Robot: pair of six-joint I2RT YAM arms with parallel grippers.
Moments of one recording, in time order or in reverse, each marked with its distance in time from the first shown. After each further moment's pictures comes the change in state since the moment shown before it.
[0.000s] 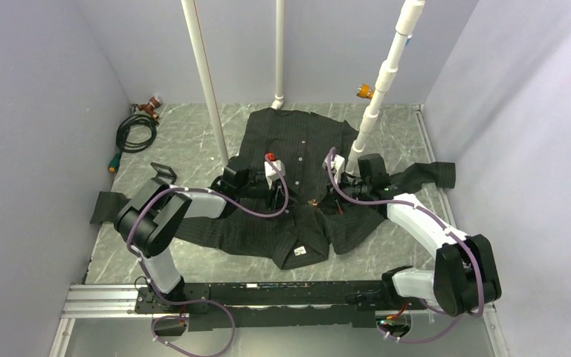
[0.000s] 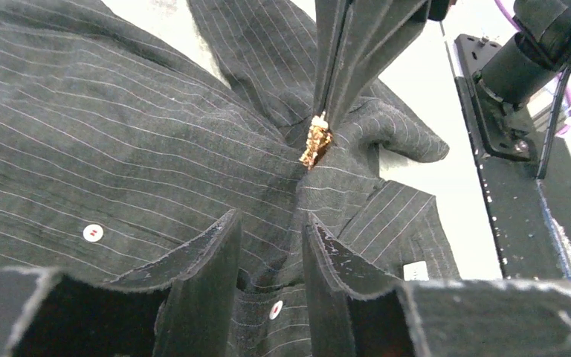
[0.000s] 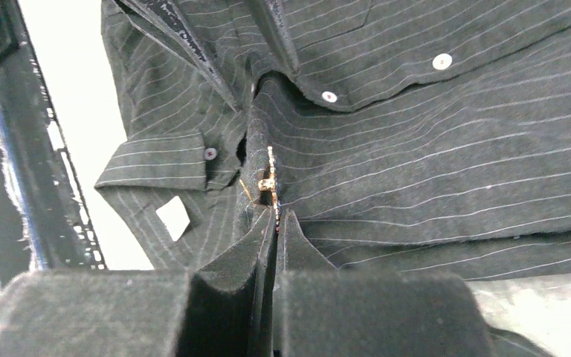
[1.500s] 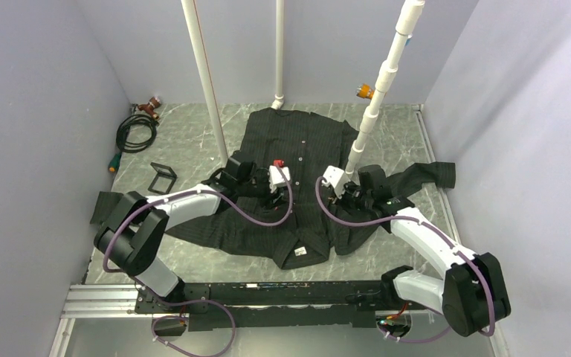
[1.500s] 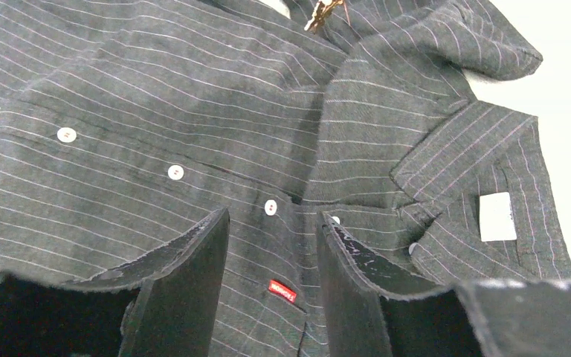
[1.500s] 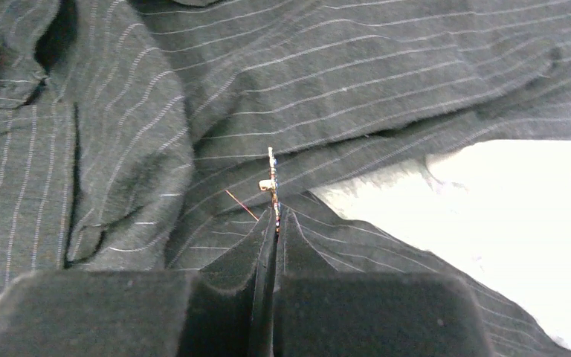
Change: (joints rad) left arm -0.031 -0.182 0.058 -0.514 -0.224 0.476; right arm 0.064 -0.122 -0.091 -0.015 0.474 -0.341
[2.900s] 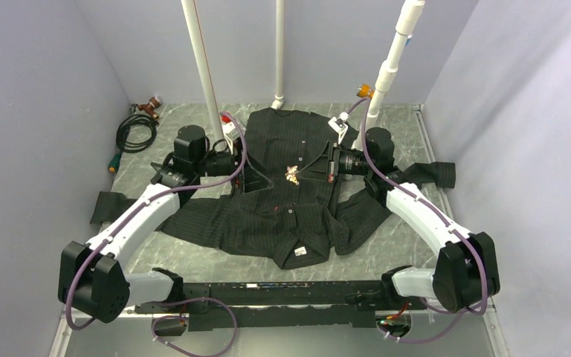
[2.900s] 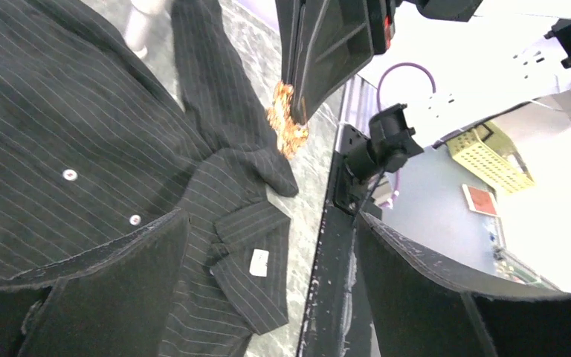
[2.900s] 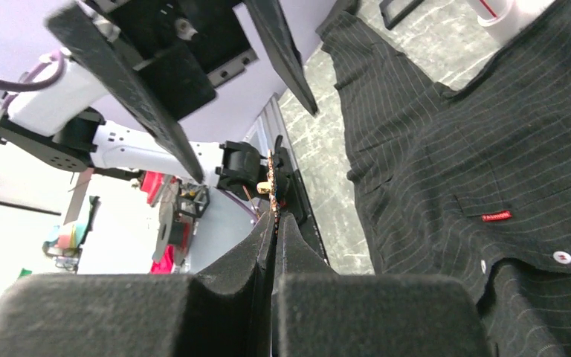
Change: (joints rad) left arm 0.238 -0.351 0.164 -0.276 0.308 -0.739; right arm -0.033 0.148 0.268 0.452 -0.731 1.353
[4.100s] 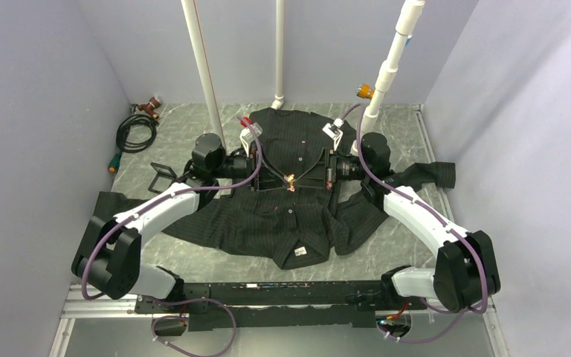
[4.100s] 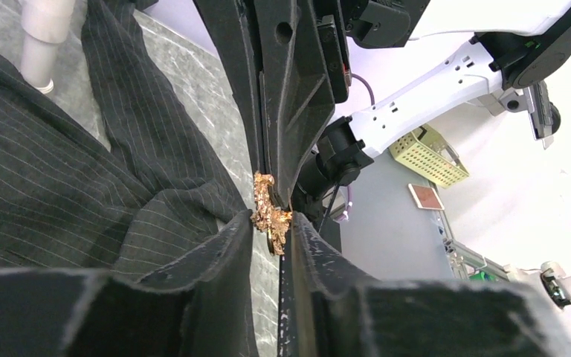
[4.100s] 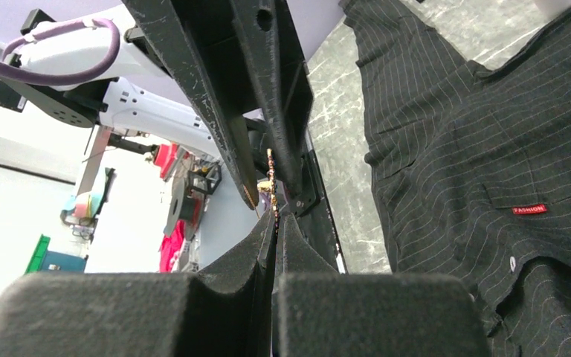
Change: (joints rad) left arm -0.111 0.166 -0.113 0.558 0.082 -0.316; right arm 0.031 0.001 -0.051 0.090 -0.053 0.044
